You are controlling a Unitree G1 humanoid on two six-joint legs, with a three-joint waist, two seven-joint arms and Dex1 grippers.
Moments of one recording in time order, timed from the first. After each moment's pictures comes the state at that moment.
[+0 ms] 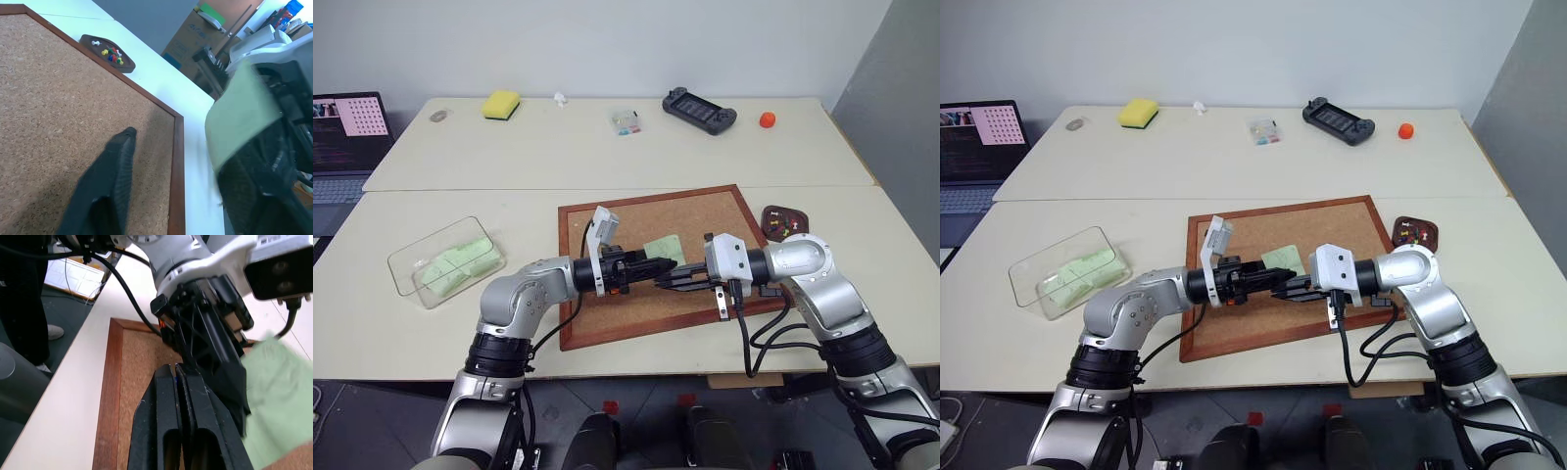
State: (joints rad) left arm -0.52 0.34 -0.04 0.01 -0.67 0.86 -0.93; right arm -0.56 -0.51 0.27 -0.08 0.22 0.09 1.26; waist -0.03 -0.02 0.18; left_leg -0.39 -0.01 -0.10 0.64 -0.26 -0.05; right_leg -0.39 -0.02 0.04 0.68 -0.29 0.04
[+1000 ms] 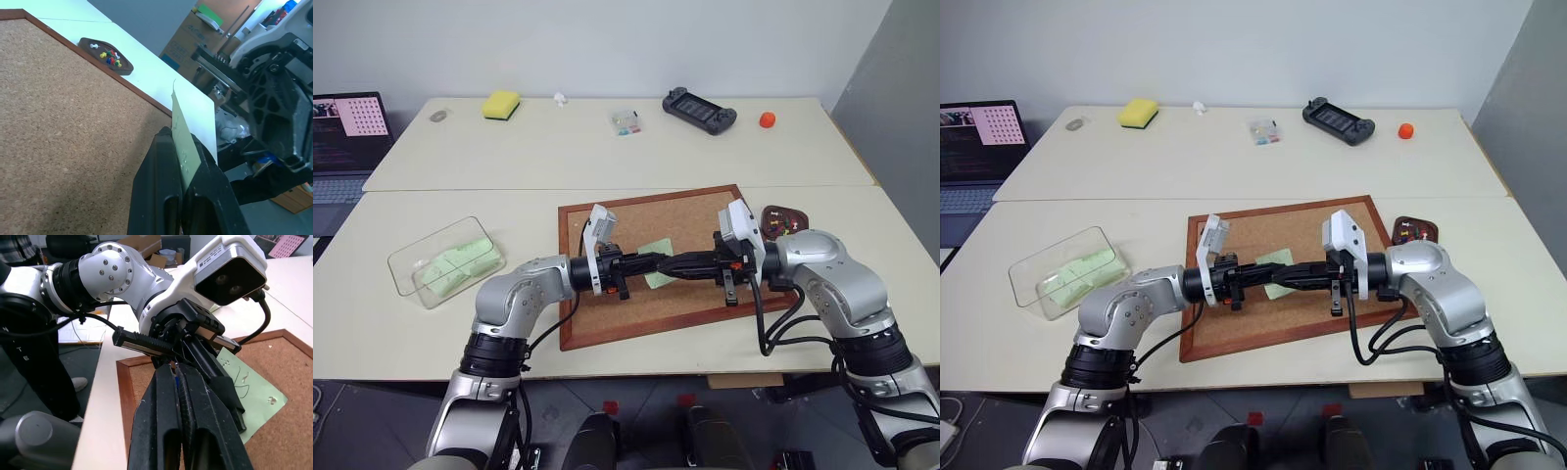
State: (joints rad) left arm -0.52 0.37 -0.04 0.01 -0.68 0.86 -0.93; right arm -0.56 -0.54 0.18 -0.21 0.49 0.55 1.16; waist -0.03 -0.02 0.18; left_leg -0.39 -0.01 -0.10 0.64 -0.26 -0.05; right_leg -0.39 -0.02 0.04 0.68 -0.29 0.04
